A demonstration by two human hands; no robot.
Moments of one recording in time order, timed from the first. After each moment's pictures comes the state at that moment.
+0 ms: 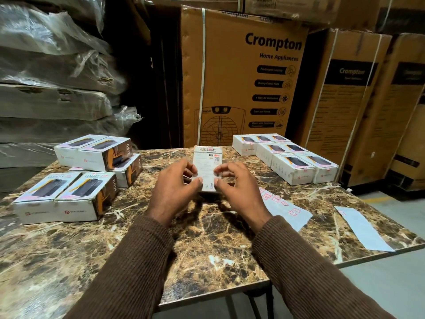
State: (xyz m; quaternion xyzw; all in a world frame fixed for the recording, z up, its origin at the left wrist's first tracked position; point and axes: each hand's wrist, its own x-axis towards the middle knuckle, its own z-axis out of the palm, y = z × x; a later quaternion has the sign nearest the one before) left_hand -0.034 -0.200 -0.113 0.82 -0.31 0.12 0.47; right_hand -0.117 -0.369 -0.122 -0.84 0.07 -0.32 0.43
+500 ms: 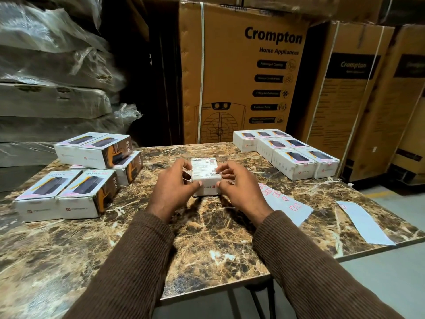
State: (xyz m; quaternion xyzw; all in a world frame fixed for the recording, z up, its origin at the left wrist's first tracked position) left_hand -0.029 -0.199 -0.118 0.85 -0.26 0.05 0.46; right_hand -0.117 -0.373 -0.125 -0.85 0.10 -0.27 0.44
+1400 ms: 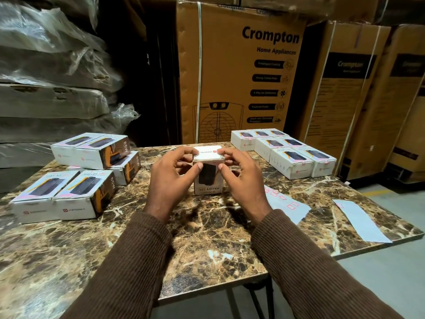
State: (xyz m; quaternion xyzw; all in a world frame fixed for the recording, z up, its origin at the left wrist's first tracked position) left_hand -0.040 -0.198 -0.105 0.74 -0.33 0.18 0.55; right_hand -0.121 -0.372 -0.117 -0.81 0.03 -0.44 0.38
